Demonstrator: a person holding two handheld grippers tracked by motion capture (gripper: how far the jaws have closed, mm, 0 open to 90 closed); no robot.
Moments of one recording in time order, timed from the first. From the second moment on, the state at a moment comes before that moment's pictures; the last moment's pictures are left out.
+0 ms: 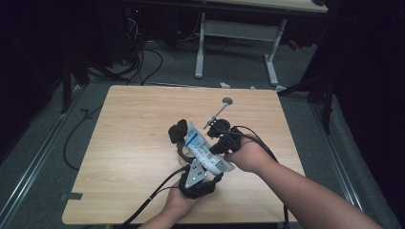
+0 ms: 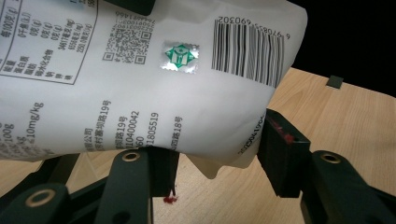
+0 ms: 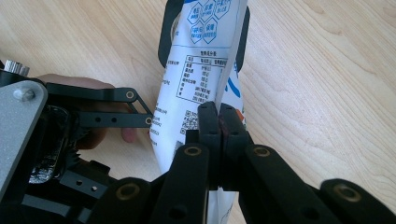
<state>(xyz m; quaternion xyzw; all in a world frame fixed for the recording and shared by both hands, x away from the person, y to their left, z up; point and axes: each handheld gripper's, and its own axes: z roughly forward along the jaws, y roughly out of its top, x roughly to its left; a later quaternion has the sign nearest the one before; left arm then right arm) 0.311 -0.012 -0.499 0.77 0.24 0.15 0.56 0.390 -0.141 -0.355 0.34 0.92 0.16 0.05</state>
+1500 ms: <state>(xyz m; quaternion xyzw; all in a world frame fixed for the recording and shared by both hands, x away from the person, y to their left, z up) 0.307 -0.017 -0.494 0.78 0.22 0.18 0.56 0.396 -0.139 -0.351 0.33 0.93 0.15 0.05</state>
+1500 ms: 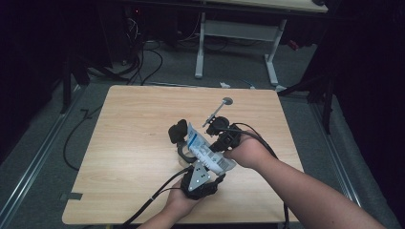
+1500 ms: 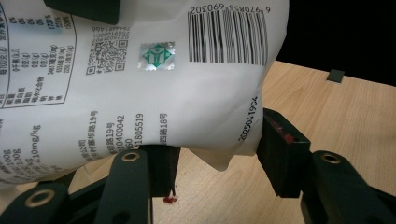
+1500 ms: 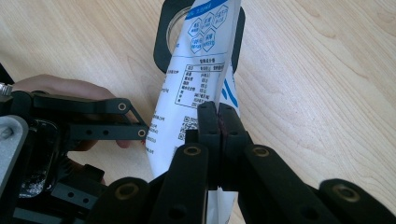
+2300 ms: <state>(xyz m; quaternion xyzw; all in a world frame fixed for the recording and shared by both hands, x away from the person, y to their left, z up) 0.308 -0.018 -0.490 0.78 0.23 0.18 0.56 0.400 -0.136 -0.348 0.33 0.93 0.15 0.05</state>
